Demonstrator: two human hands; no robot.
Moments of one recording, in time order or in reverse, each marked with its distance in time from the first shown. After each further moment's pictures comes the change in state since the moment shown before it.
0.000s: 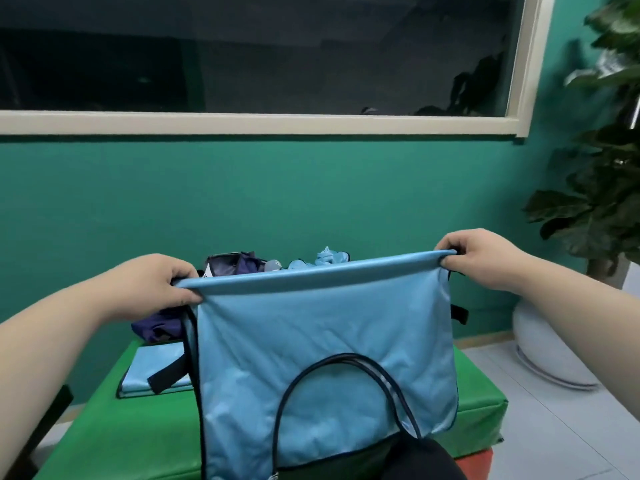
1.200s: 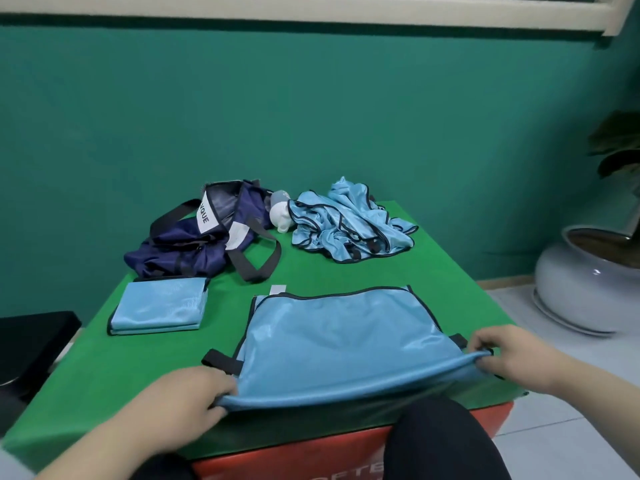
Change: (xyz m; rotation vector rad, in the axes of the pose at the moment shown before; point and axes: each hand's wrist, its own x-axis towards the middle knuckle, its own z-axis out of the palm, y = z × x) left_hand -0.053 -0.029 0.237 0.112 -0.341 0.148; right_hand -0.072 0.112 0.182 -0.011 -0.509 0.164
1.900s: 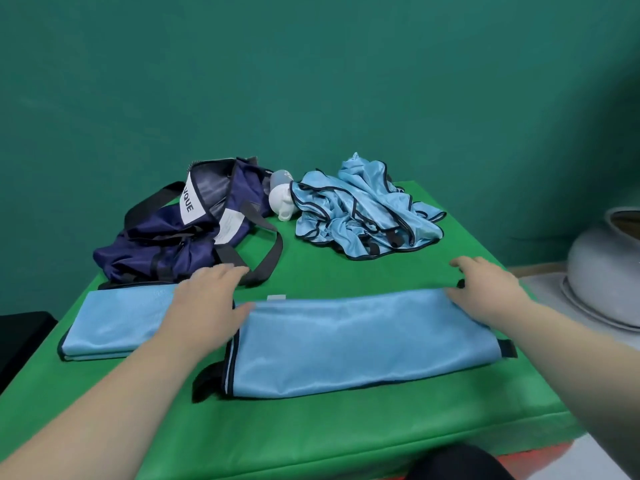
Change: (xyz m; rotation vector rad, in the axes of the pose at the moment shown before) left_hand 0.165 -0.043 -0.025 0.052 0.376 -0.273; right_hand 0.185 -0.035 0.015 -0.275 0.227 0.185
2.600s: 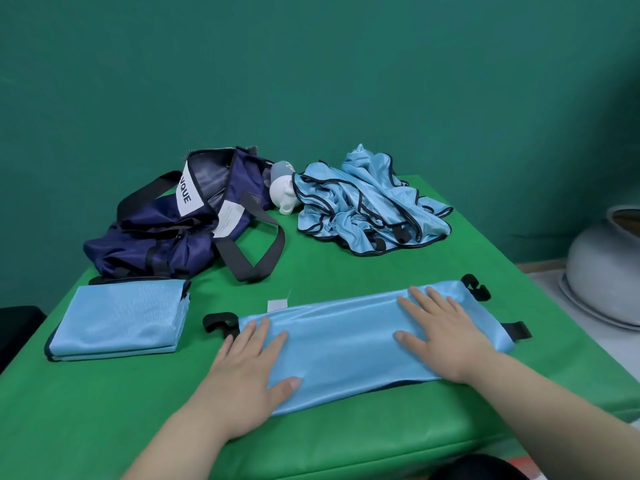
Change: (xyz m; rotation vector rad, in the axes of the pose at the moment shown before) left_hand -0.061 0.029 0.060 -0.112 -0.475 0.121; right_hand -0.041 -0.044 0.069 -0.095 -0.180 -0.339
